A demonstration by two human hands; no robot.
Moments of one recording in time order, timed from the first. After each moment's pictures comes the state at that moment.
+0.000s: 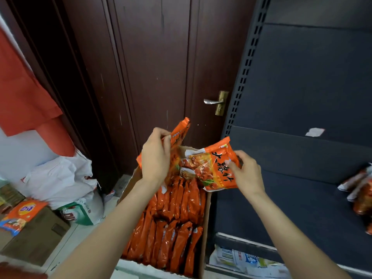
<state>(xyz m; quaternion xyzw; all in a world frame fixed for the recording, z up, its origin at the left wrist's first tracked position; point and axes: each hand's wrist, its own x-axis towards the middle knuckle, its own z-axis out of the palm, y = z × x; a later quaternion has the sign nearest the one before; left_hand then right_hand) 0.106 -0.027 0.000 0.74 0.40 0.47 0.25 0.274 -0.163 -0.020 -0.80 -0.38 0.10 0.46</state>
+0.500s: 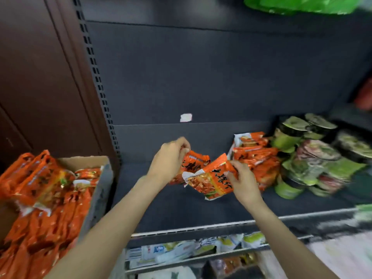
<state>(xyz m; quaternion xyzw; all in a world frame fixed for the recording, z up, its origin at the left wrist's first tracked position) 0.360 -0.244 0.011 0.91 0.16 0.24 0.29 0.460 -0.435 -0.032 -0.85 -0.30 0.02 0.42</state>
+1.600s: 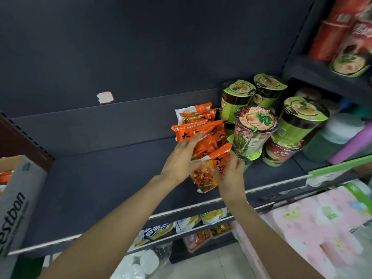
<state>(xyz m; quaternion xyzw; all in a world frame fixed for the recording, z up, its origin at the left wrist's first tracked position) 0.540 -0.434 -0.076 0.94 0.09 0.07 0.32 0.576 -0.585 -0.114 -0.90 -0.15 -0.01 0.41</state>
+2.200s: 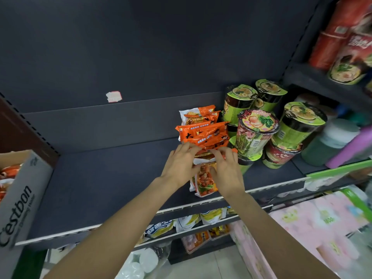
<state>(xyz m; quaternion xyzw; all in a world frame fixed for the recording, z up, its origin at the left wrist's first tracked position) 0.520 -0.437 -0.072 0.98 0.06 0.10 0.19 0.575 -0.576 -0.089 -0.93 -0.29 -0.07 0.22</state>
